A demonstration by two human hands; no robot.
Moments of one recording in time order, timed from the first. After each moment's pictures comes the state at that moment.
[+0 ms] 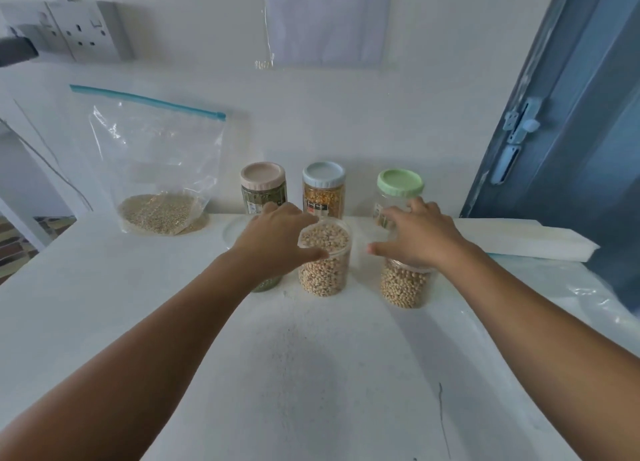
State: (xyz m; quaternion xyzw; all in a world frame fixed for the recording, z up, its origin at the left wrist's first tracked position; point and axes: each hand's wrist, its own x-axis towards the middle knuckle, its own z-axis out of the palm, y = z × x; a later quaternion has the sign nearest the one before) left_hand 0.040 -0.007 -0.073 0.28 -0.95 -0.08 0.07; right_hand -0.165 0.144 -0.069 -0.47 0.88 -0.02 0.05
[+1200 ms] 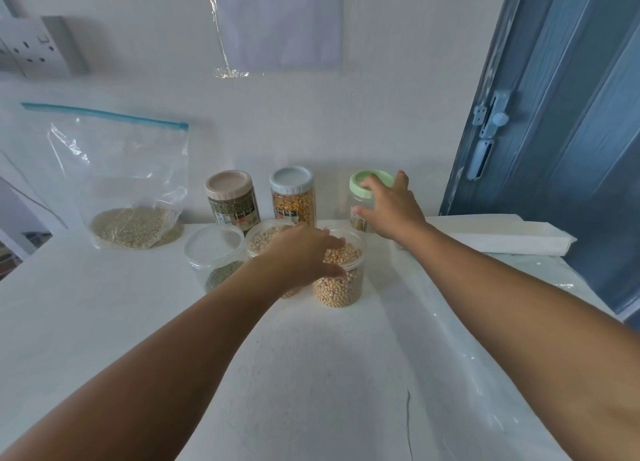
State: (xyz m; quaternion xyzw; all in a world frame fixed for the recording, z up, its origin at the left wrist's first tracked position) left_hand -0.045 0.036 -0.081 0.21 -0.98 -0.04 -0.04; right_hand -0.241 0.108 -0.093 -0.42 0.88 -0.22 0.03
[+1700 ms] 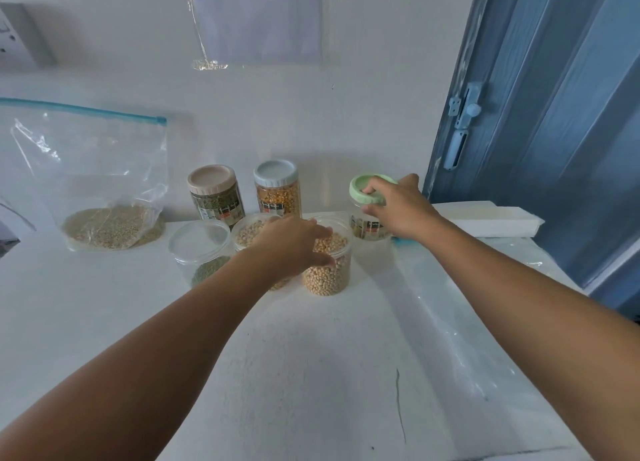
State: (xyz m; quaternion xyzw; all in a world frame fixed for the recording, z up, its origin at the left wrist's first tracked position) left_hand -0.046 0.040 -0.078 0.21 -0.98 -0.03 -0.05; right_hand -0.235 0.163 -0.079 -0.42 0.87 -0.26 0.06
